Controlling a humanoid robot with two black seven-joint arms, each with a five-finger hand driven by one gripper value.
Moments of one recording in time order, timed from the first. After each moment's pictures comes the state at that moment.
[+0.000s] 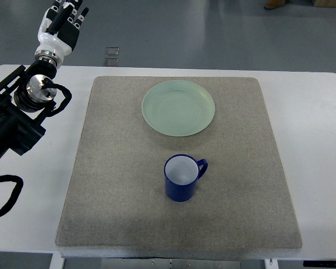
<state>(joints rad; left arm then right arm) -0.93 0.22 -0.94 -0.59 -0.01 -0.14 -0.32 0.02 0.00 0.01 0.08 -0.06 0.20 0.23</state>
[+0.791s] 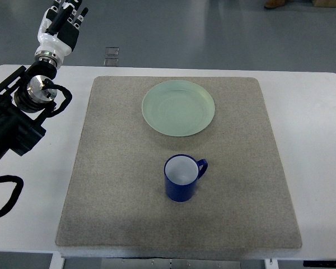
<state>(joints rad) -0.93 0.22 -0.94 -0.58 0.00 -0.14 -0.33 0.02 0.00 0.01 0.08 -0.06 0.20 0.23</state>
